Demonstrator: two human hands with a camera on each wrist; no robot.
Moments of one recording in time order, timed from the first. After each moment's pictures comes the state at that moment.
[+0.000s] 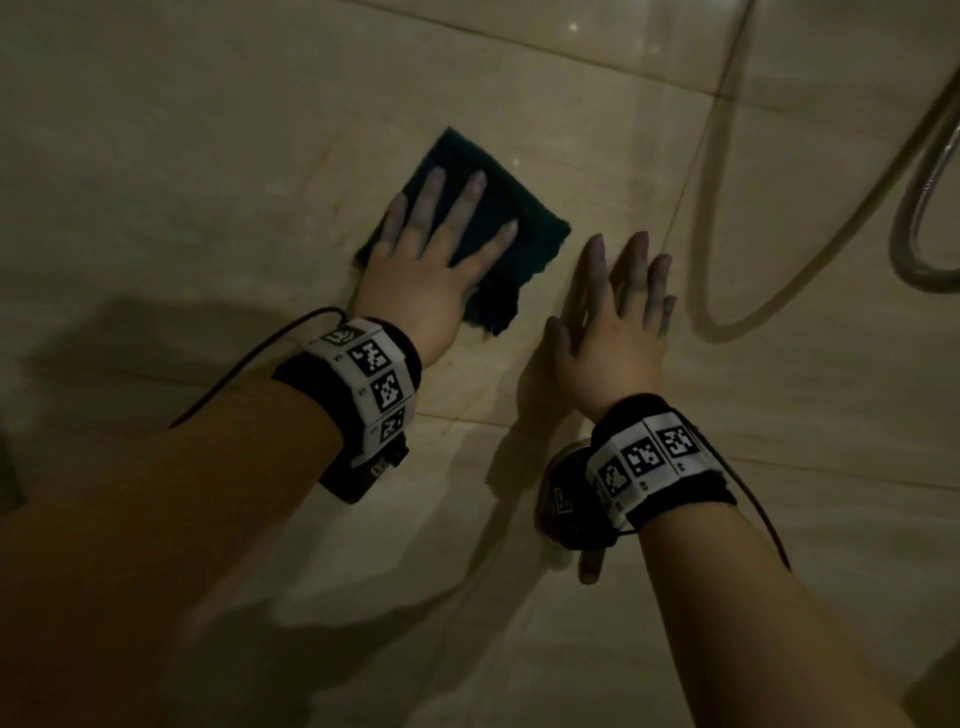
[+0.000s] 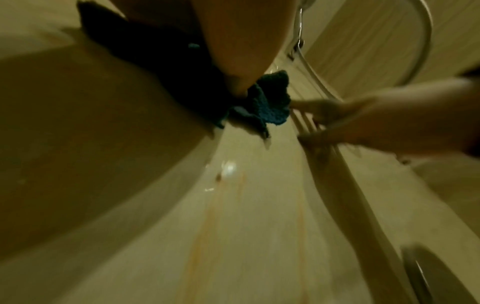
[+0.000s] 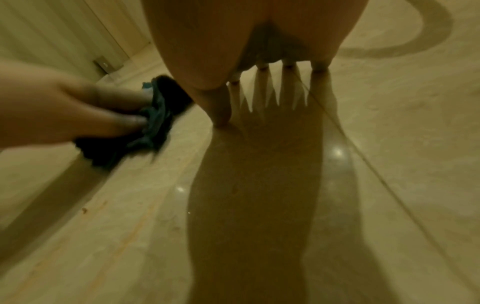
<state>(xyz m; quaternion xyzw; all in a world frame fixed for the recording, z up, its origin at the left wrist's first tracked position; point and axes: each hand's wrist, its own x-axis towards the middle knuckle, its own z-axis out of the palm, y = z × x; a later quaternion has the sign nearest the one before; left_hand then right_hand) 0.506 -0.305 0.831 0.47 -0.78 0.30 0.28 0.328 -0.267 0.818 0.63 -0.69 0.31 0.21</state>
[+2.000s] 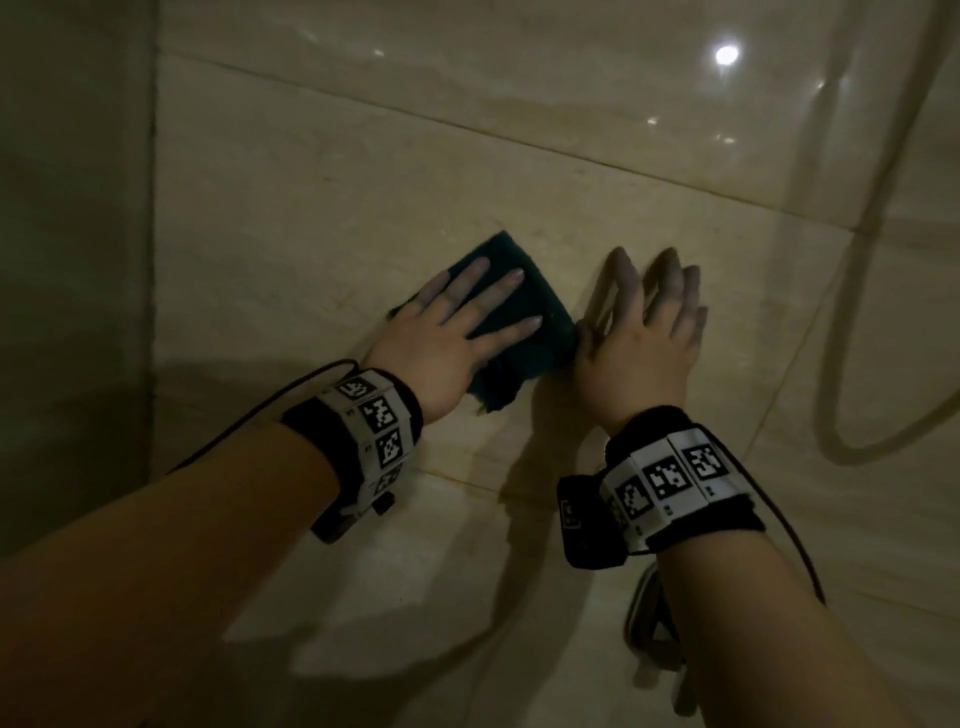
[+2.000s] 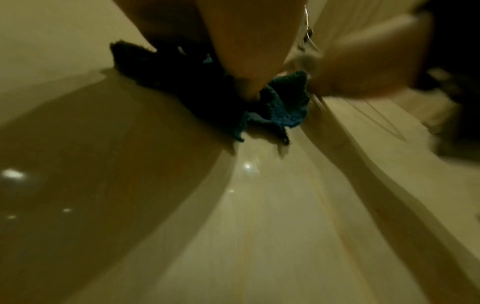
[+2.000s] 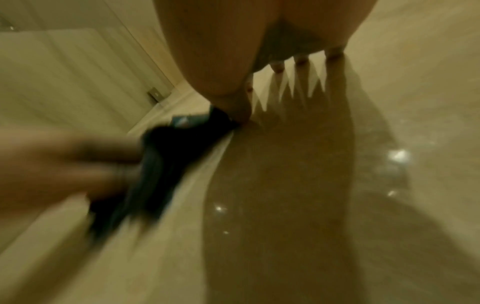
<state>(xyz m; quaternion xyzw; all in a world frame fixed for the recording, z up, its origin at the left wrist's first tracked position) 0.604 -0.316 0.840 0.50 -0.79 0.32 0.18 0.427 -0.288 0.869 0.63 -0.63 0.37 0.24</state>
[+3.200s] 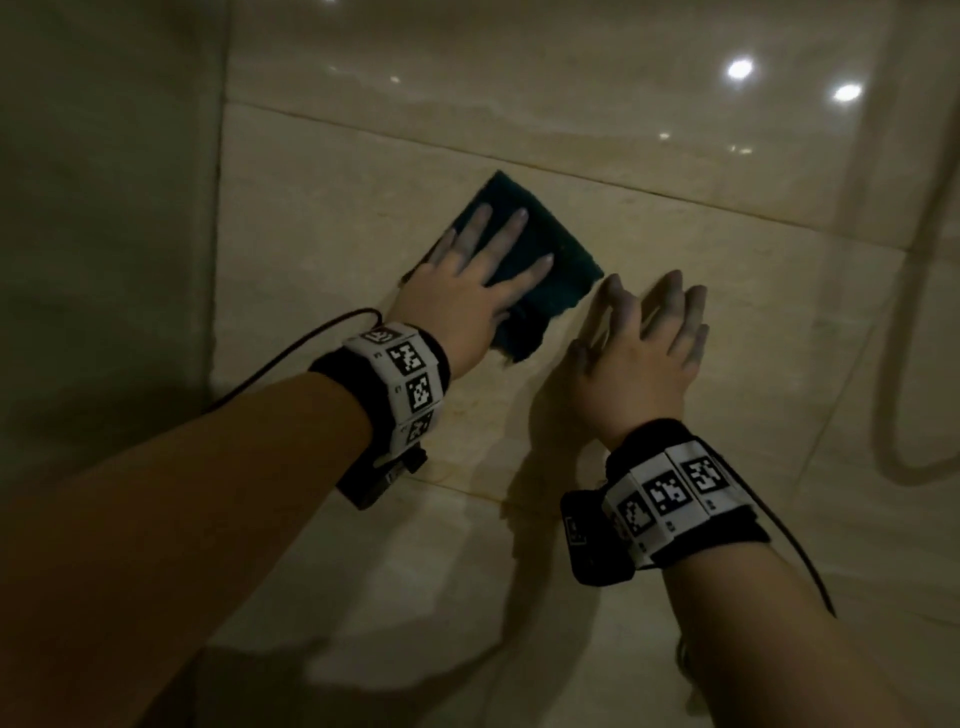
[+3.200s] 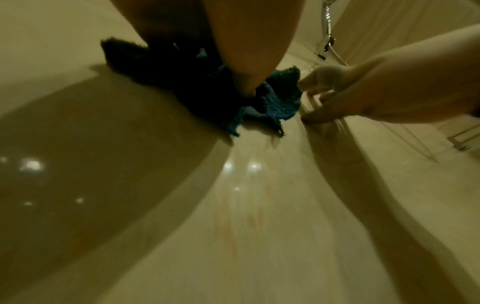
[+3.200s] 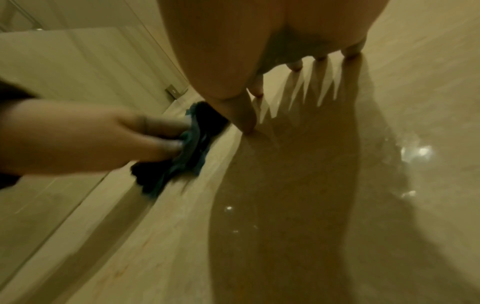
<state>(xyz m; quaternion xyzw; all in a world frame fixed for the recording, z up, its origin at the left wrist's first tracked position) 0.641 -0.324 0.884 0.50 -0.76 0.32 0.26 0.476 -0.292 0.869 0.62 -0.66 0.36 0.22</state>
